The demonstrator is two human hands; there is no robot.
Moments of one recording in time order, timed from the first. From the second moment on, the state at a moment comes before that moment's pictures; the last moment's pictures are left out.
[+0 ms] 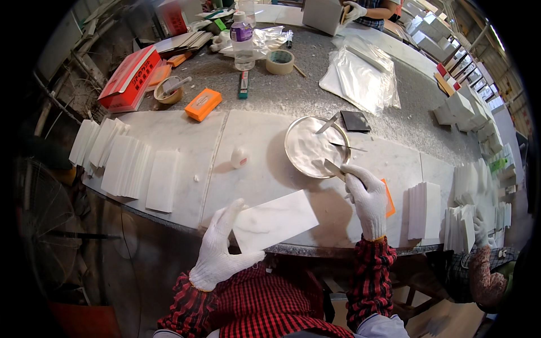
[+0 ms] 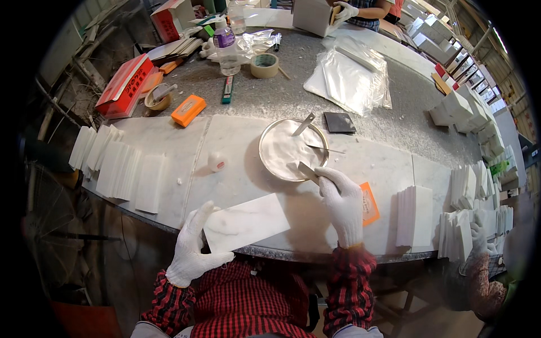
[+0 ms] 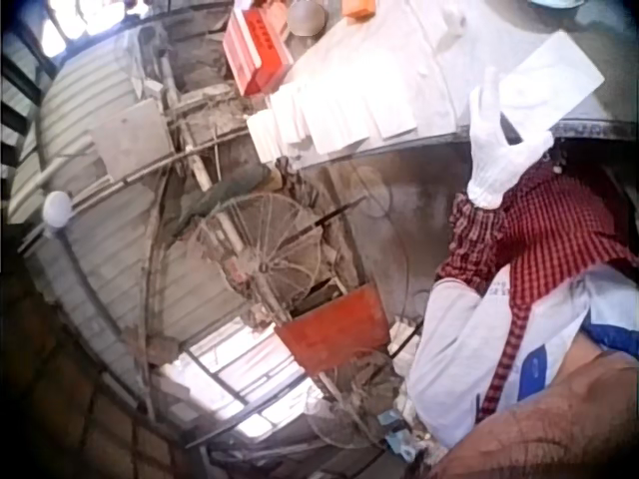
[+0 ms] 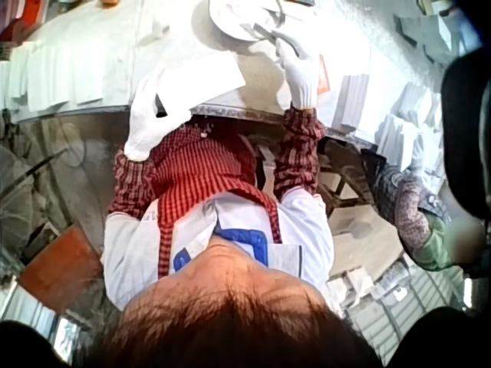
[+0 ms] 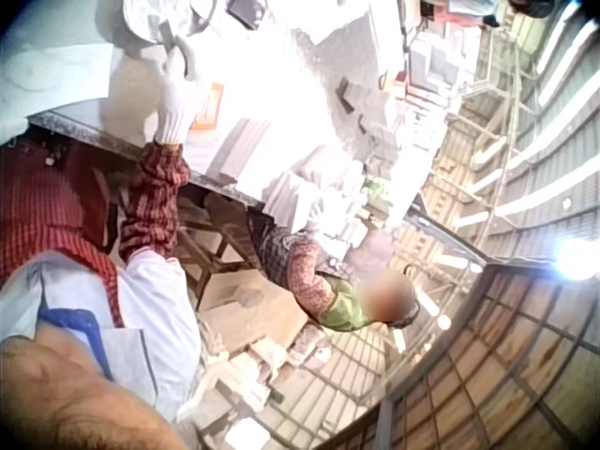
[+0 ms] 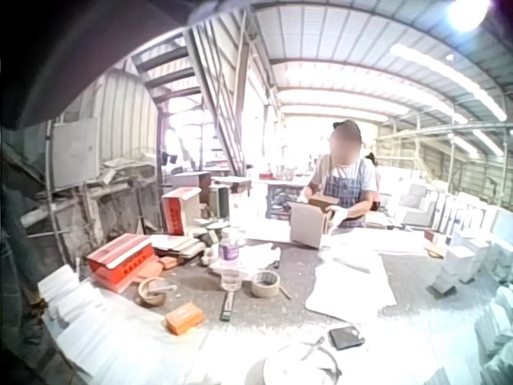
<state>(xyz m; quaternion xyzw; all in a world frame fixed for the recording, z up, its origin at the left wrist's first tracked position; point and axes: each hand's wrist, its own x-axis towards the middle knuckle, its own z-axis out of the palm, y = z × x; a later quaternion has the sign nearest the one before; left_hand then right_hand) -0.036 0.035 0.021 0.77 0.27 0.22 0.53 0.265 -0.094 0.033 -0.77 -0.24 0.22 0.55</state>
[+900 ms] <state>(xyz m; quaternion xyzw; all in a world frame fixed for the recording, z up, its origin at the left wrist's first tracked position) 0.110 0.099 0.113 0.92 0.10 0.23 0.29 0.267 -0.105 0.072 -0.78 -0.44 -0.10 0.44</state>
